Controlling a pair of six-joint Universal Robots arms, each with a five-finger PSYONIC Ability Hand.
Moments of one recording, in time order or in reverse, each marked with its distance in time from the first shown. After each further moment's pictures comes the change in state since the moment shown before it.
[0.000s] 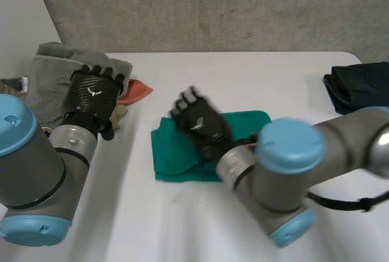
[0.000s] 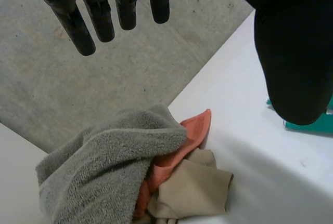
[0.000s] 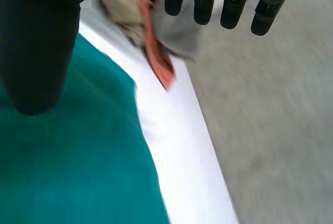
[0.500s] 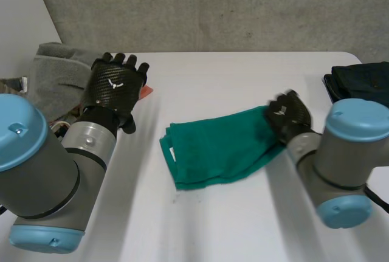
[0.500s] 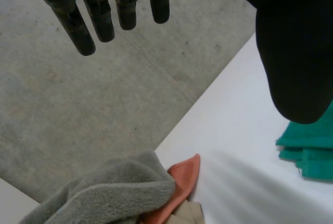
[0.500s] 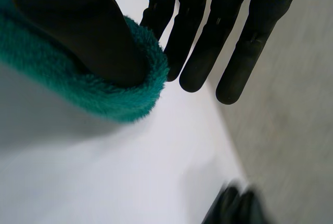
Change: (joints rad) left arm -0.113 0.013 0.052 0.000 -0.004 -0.012; right arm -0.276 -0.088 0.146 0.031 0.179 -0.079; left_hand 0.000 0.000 0.000 0.000 0.000; right_hand 0.886 0.963 0.980 0.982 0.952
